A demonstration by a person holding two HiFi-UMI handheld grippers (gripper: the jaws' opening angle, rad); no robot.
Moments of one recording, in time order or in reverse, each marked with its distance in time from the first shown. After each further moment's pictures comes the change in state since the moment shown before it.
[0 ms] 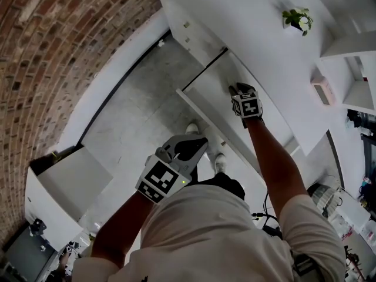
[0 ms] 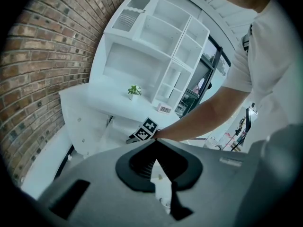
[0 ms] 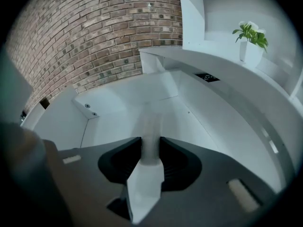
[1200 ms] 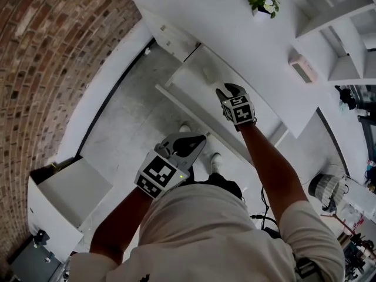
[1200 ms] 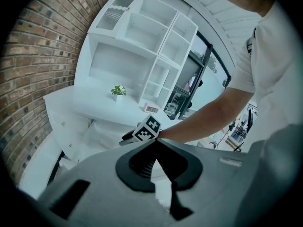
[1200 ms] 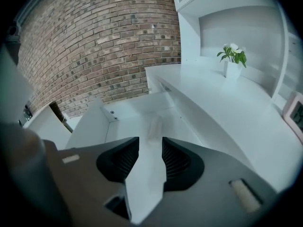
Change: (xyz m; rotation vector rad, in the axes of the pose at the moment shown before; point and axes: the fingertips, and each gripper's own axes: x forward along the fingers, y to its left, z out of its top) left arm 0.029 -0.076 0.001 0.067 0.012 -0.072; right arm -0.090 0.012 -0.014 -0.015 -0.140 0.034
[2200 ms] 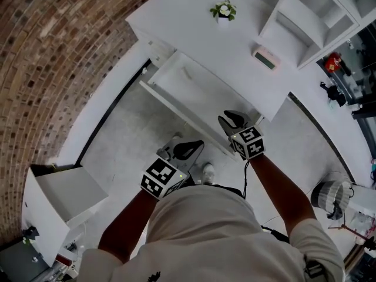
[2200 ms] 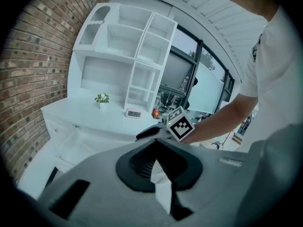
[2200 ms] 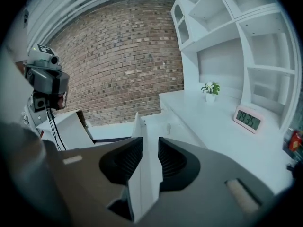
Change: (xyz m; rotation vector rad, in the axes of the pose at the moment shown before) left arm 0.036 -0.187 -0.011 0.088 -0.059 0.069; right arm -0.263 0.034 -0.072 -0.051 -0.249 0.126
